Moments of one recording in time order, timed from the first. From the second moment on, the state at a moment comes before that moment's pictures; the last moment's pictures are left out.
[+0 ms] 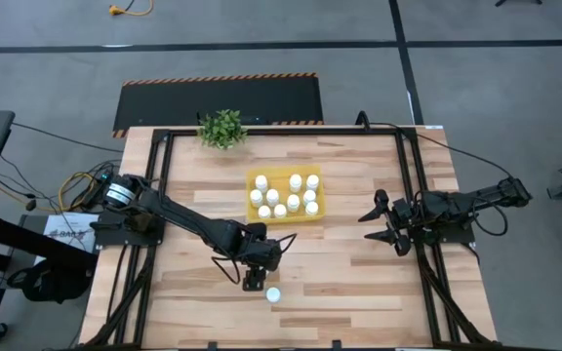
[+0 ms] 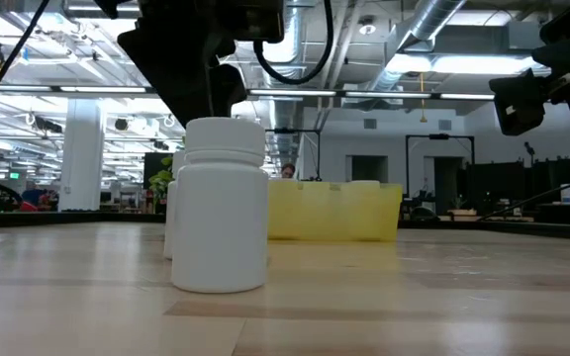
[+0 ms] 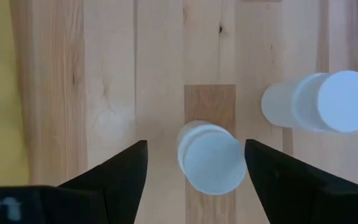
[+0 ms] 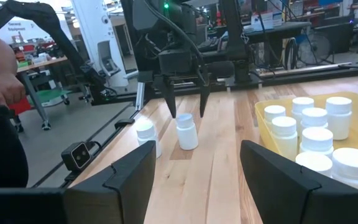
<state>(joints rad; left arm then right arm) -0.34 1.84 1.36 -0.71 -0.06 -0.32 0.26 0.07 0.01 0.01 0.00 0.15</state>
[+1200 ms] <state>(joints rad) -0.36 1.88 1.35 -0.71 -0.06 -0.36 0.26 0.07 0.01 0.01 0.00 0.15</state>
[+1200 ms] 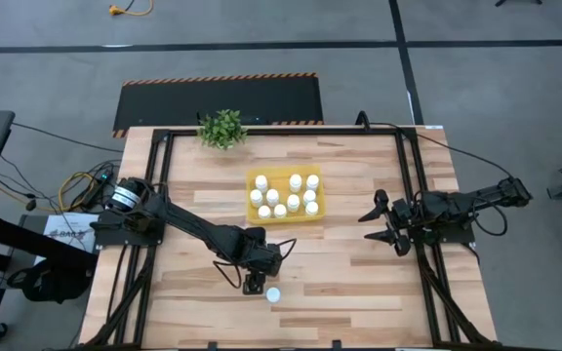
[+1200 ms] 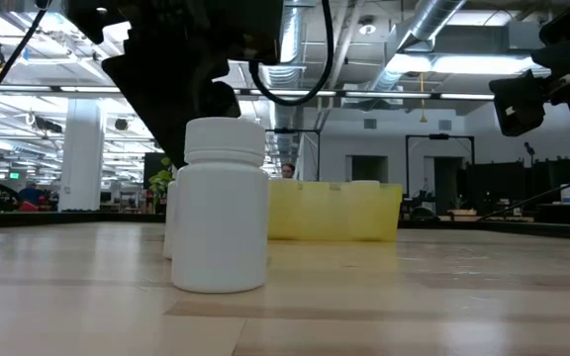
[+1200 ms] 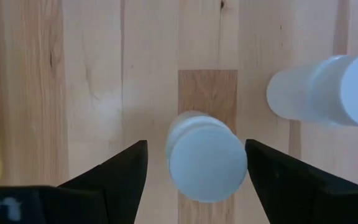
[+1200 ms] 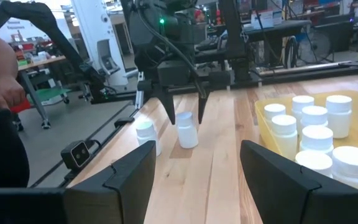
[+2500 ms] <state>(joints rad) -0.24 1.88 1.64 -1.01 -0.07 -0.14 0.26 0.07 0.01 0.01 0.00 0.15</state>
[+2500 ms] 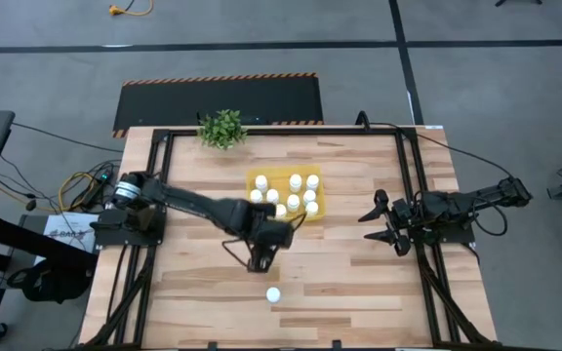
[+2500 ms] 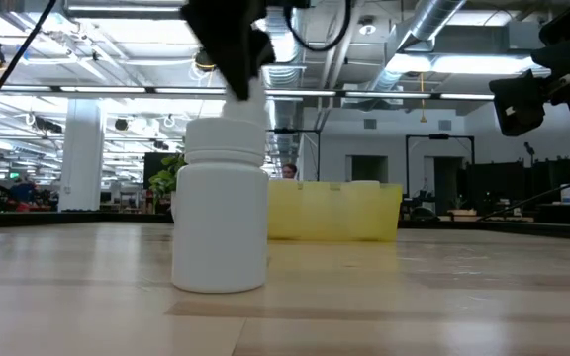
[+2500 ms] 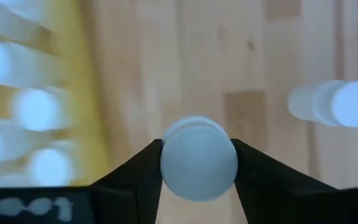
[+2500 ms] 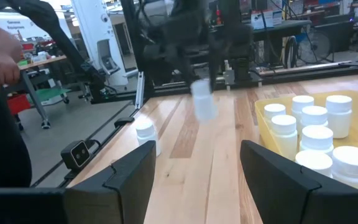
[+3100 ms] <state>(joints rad) 0.10 1.88 1.88 -1.08 -0.12 0.10 0.26 0.07 0.01 0.01 0.00 0.15</state>
